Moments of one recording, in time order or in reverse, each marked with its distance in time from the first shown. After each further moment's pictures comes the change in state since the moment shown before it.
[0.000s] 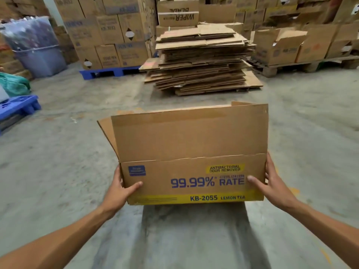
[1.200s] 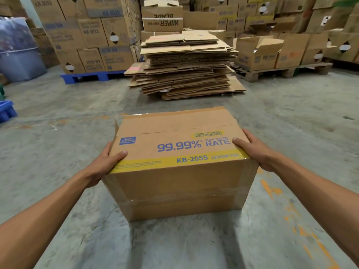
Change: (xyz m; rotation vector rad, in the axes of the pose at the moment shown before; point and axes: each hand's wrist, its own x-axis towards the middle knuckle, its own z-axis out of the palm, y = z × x) left_hand 0.082 0.075 -0.013 0.129 -0.151 -0.202; right_hand 0.081 -0.071 -0.042 0.163 0.010 0.349
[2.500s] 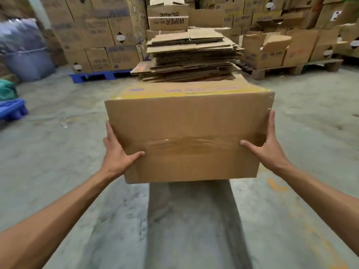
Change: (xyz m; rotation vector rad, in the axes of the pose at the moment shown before) left_hand -0.048 0.033 0.029 0.263 0.350 0.373; right_hand -0.046 0.000 0.007 -0.155 0.273 -0.420
